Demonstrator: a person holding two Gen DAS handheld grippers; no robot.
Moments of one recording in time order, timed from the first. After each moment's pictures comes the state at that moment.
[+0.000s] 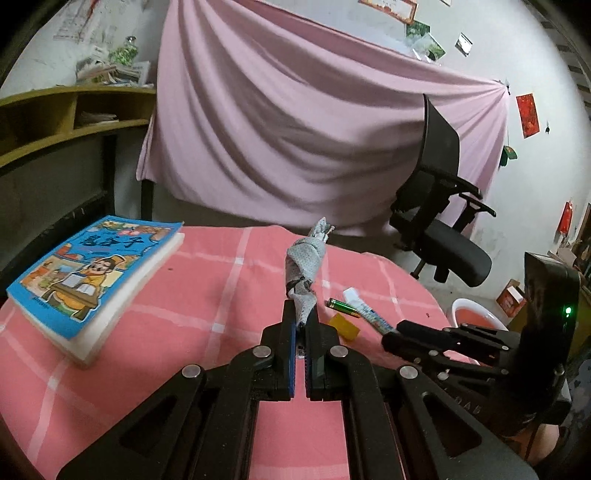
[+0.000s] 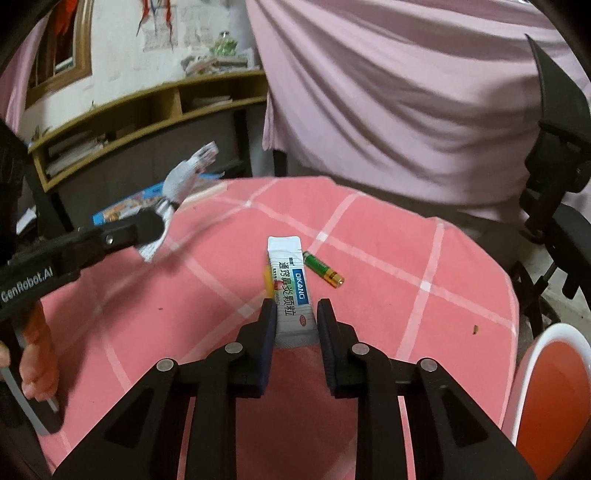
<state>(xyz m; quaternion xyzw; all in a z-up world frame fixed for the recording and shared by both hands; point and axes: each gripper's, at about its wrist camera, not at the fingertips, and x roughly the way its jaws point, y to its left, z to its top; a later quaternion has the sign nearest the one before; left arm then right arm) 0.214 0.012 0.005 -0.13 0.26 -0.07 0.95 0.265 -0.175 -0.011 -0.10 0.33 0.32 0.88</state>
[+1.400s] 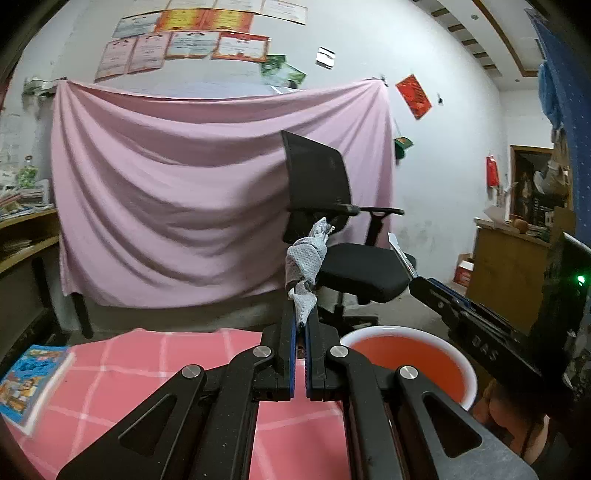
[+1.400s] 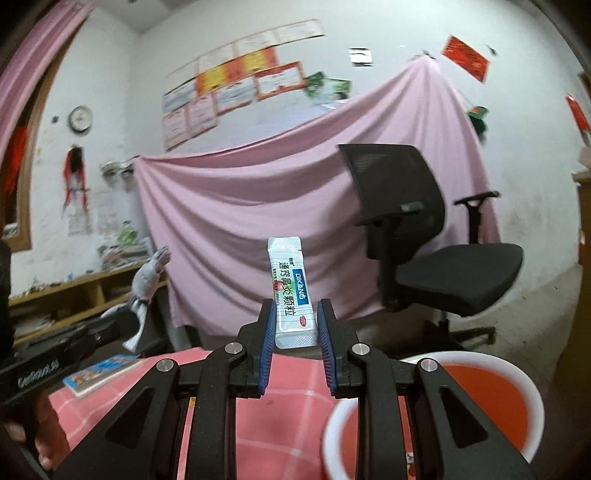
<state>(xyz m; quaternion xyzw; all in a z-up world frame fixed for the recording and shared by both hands) 0.198 -0.176 0.081 0.00 0.13 -0.21 0.97 0.199 -0.378 0.059 0.11 0.06 0.12 0.98</state>
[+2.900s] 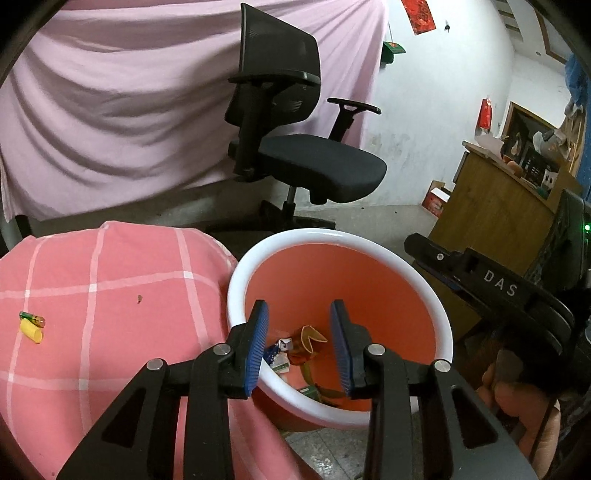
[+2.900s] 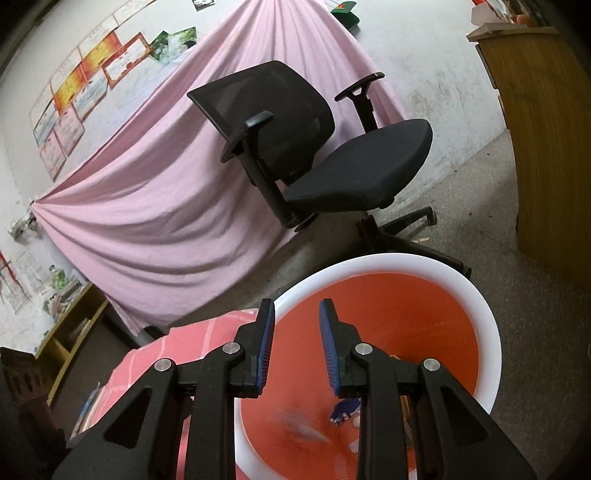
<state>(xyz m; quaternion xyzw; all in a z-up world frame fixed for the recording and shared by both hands) 0.276 -0.290 0.014 -0.01 0.34 -0.26 0.90 0.239 -0.485 0.005 0.27 0.23 0.01 0.94</state>
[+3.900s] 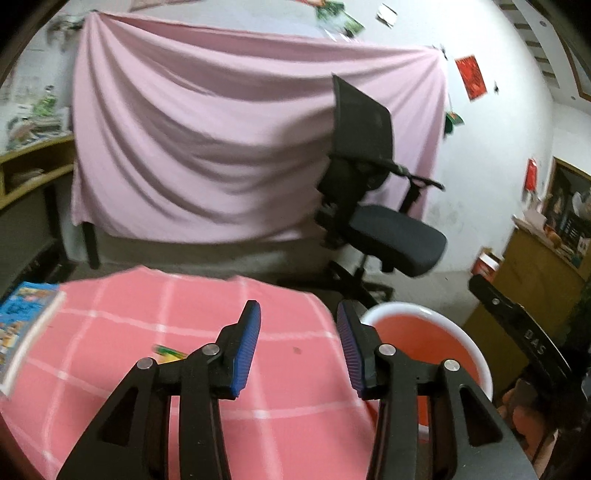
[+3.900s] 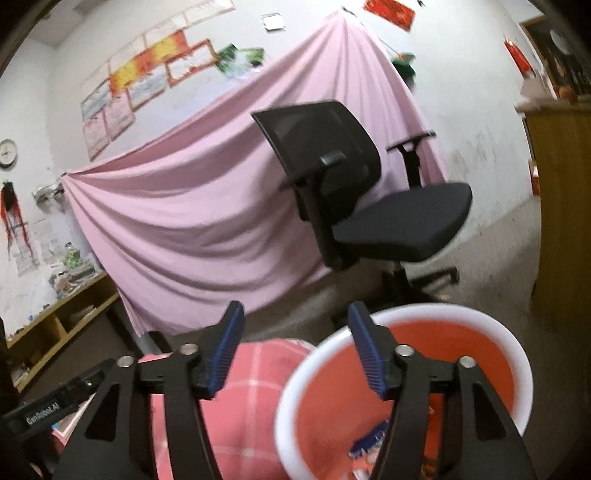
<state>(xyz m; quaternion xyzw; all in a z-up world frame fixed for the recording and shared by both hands) 0.258 -0.154 0.072 -0.06 0.24 -0.14 0.96 0.234 -0.402 0.046 0.18 0.13 0.04 0.98</state>
